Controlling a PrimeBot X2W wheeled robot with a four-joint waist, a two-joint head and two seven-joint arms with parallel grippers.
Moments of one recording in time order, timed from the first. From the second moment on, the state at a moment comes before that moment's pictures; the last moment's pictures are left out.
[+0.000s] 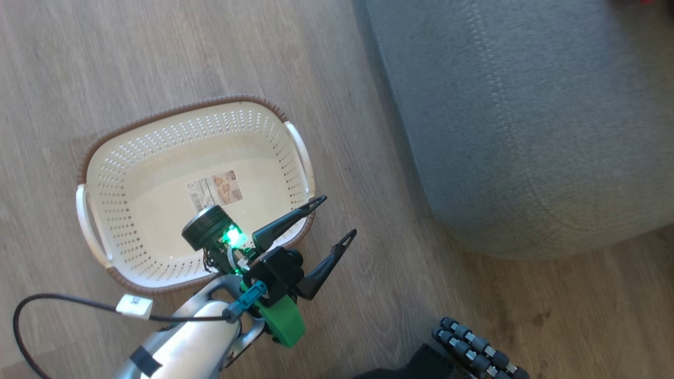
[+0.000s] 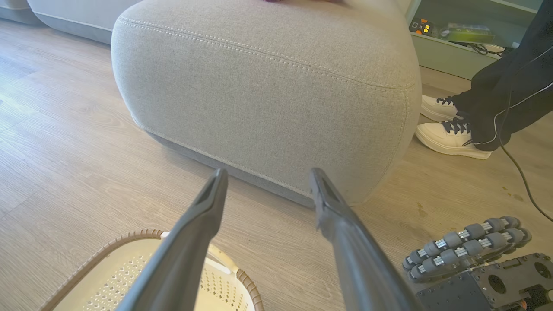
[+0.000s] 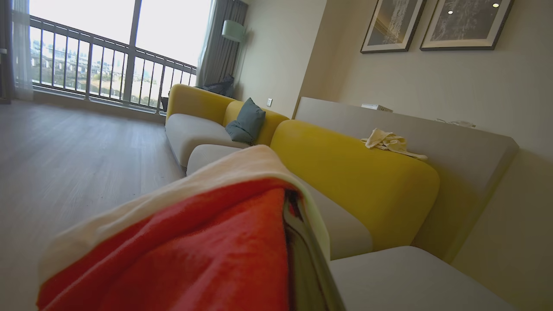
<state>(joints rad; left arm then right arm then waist) -0.37 0.29 -0.71 0.15 -0.09 -0.13 -0.26 -1.23 -0.27 -0.37 0.70 -0.10 0.13 -0.26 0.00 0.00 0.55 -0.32</state>
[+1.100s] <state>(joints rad) -0.43 0.31 -0.69 0.15 -0.09 -0.13 -0.26 -1.41 -0.27 -1.05 0.84 -0.65 0.13 -0.25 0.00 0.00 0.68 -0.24</state>
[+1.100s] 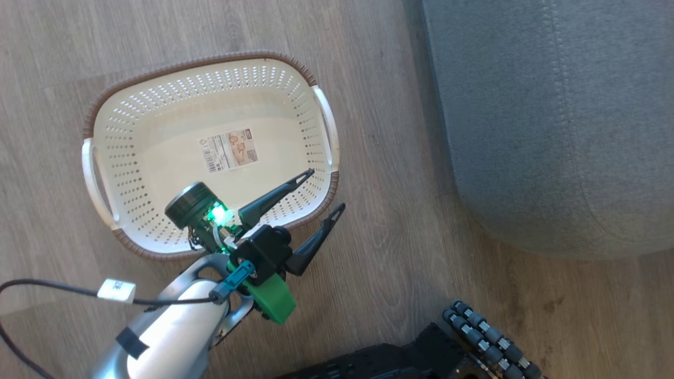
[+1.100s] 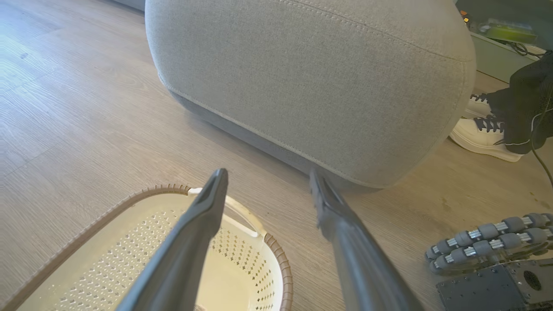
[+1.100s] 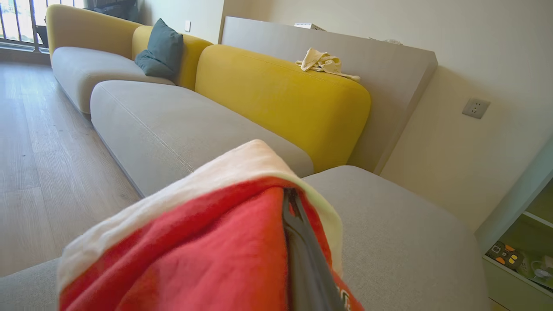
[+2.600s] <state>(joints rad) -0.39 0.22 -0.68 0.19 -0.12 -0.13 -0.26 -1.22 -0.31 -0.88 1.08 -0.65 0.13 0.24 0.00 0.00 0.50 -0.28</state>
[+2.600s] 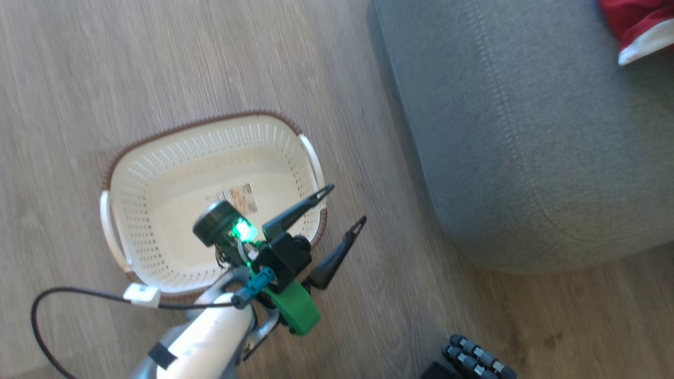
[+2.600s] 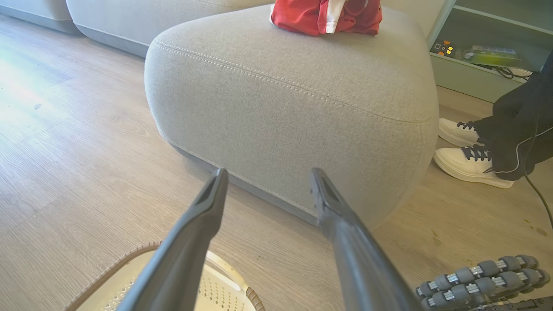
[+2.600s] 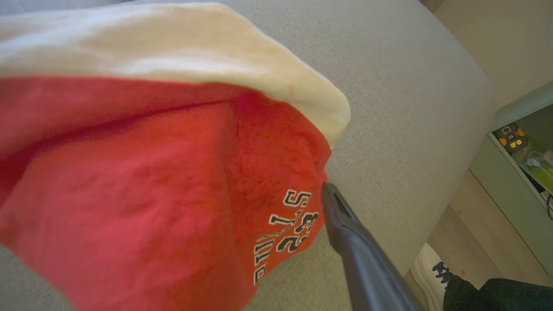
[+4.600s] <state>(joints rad) -0.17 0.07 -0.55 0.21 -0.11 -0.13 -0.26 -0.80 -0.26 0.21 0.69 0.17 0.13 -0.25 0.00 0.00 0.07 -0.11</state>
